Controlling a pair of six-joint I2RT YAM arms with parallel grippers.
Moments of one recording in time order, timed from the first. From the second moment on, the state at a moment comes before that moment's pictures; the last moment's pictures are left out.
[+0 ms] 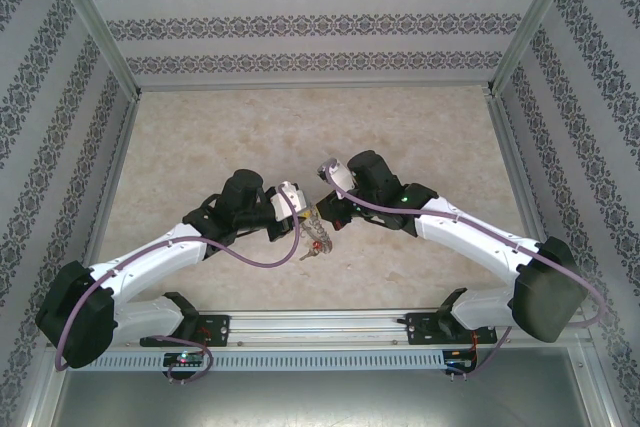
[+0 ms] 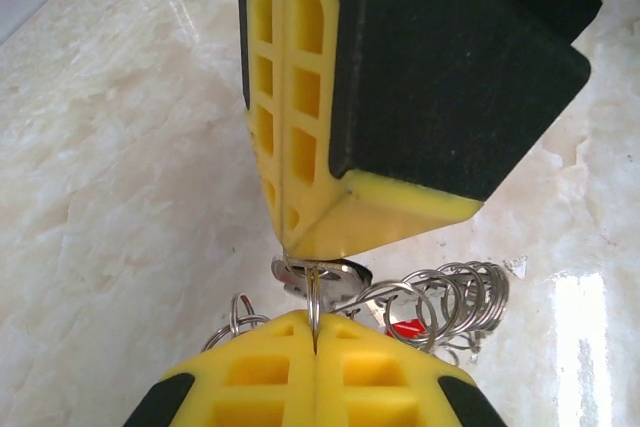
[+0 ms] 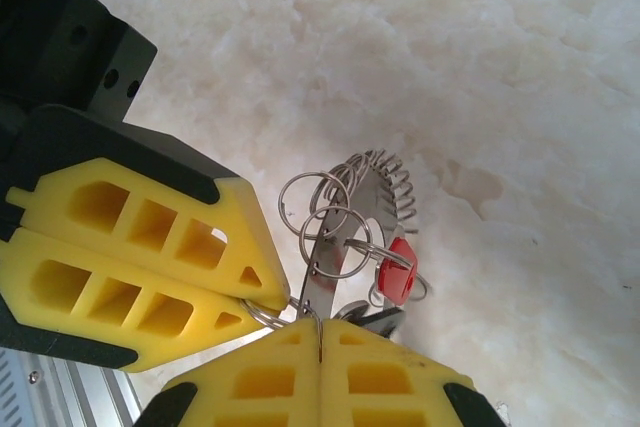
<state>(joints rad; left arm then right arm) -0.63 1.17 0.67 -0.05 0.43 0.44 0.73 1.32 0.93 -0.35 -0.37 0.19</state>
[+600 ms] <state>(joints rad) -0.63 1.18 0.67 -0.06 0.43 0.44 0.73 1.31 0.93 -0.33 -0.41 0.23</state>
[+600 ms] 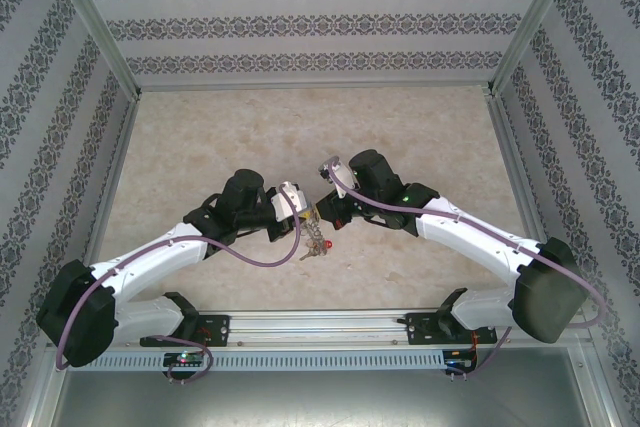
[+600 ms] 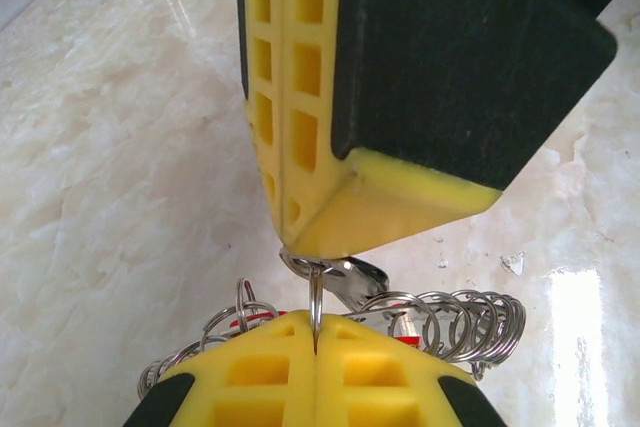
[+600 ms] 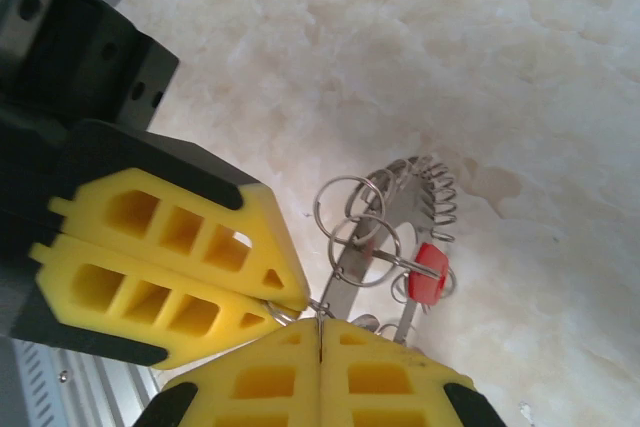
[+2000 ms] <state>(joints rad) -0.63 1.19 0.68 -0.03 0.39 0.38 0.65 1.30 0.91 -0.39 -0.38 0.21</state>
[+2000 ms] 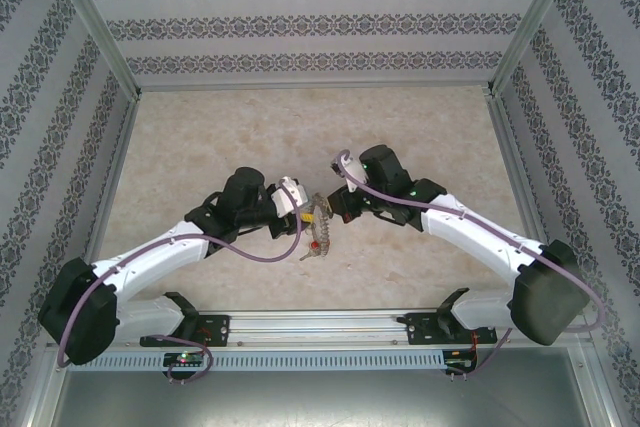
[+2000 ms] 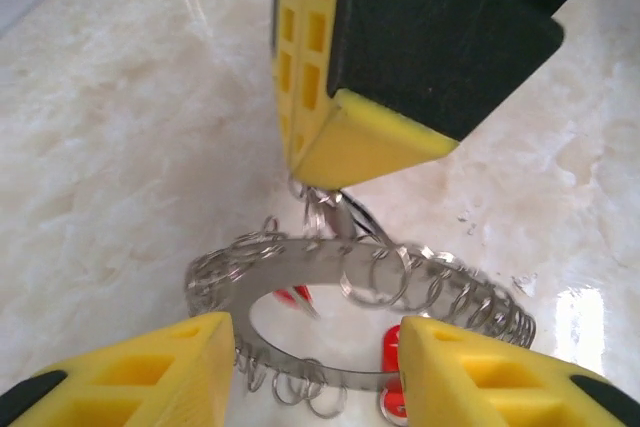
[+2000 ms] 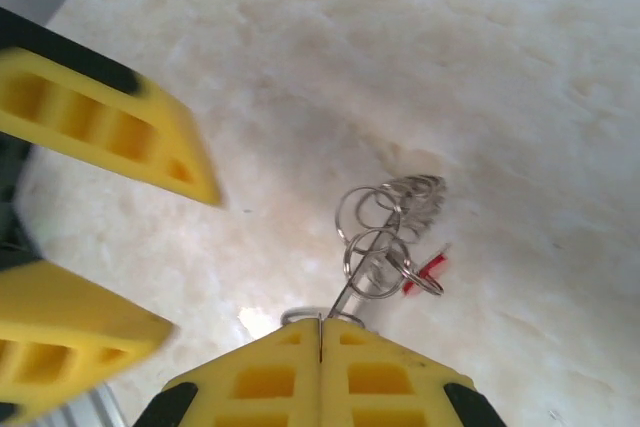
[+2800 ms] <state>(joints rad) -0.63 1.14 0.59 0.09 0.19 0.28 0.59 1.33 0.67 -0.47 -0.25 0.44</state>
